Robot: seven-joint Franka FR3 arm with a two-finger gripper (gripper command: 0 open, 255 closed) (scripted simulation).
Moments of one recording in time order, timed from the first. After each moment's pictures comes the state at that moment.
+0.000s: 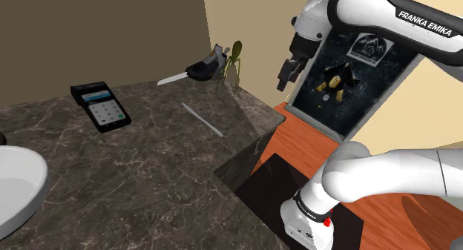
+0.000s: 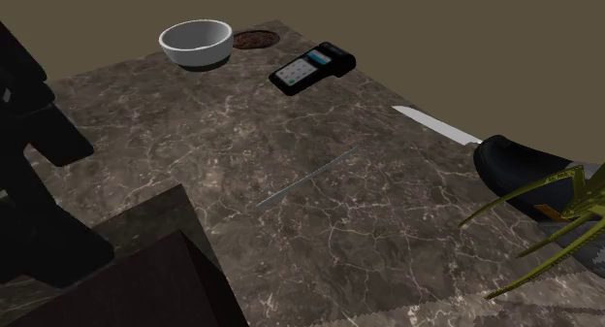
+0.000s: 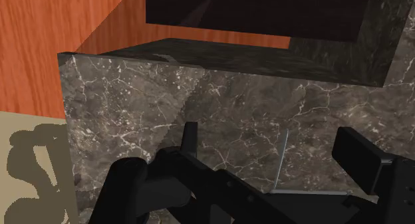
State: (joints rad) arm -0.02 -0.79 0.07 -2.28 -0.07 1.49 -0.02
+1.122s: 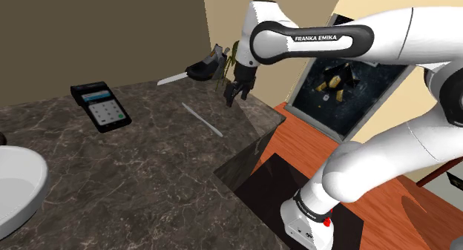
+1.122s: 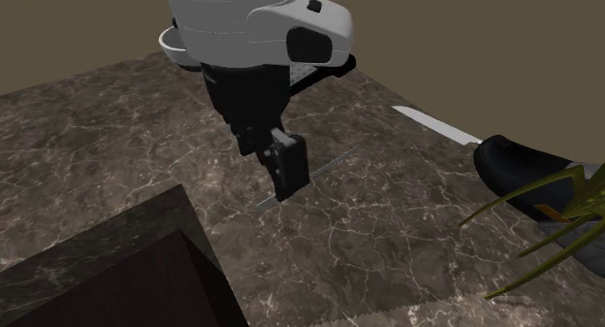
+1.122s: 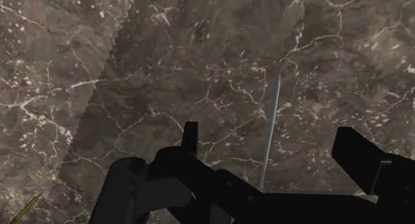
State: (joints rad) arm -0.01 -0.36 0.13 -2.31 0.00 1.91 0.09
